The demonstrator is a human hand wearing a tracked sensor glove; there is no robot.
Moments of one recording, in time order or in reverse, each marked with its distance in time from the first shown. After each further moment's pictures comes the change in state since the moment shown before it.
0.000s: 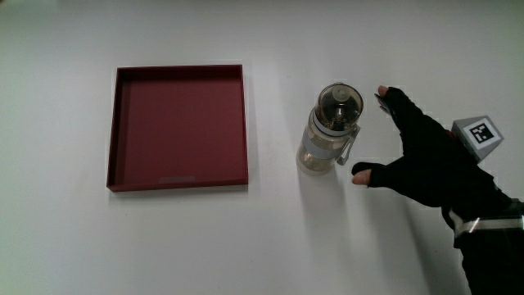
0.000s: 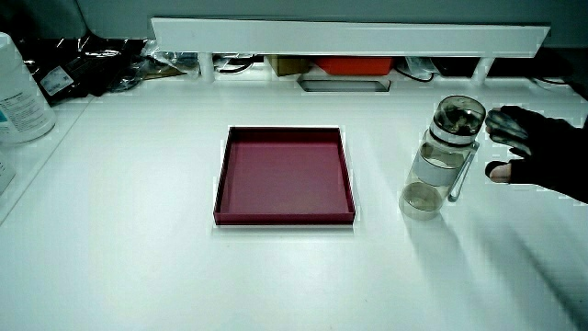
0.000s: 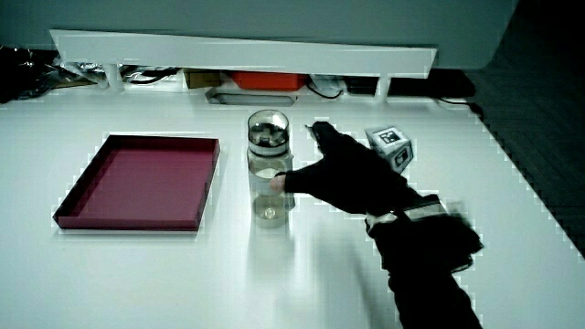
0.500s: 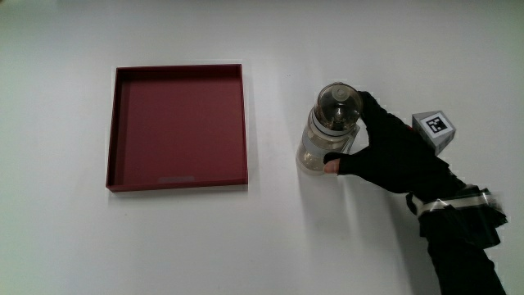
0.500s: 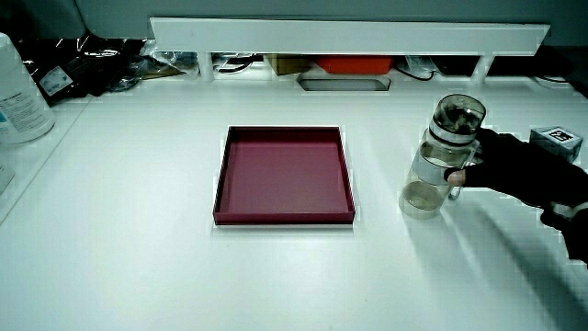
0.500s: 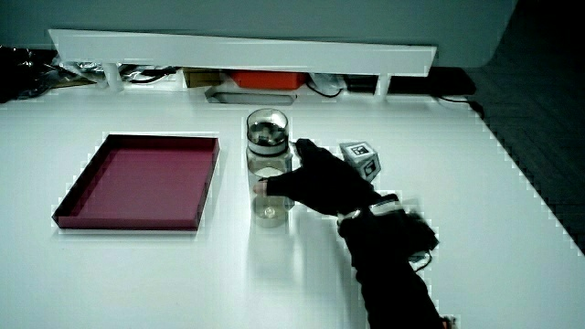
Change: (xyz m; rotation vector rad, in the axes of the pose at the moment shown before) arm 0.038 0.042 -0.030 -0.033 0.111 -0.112
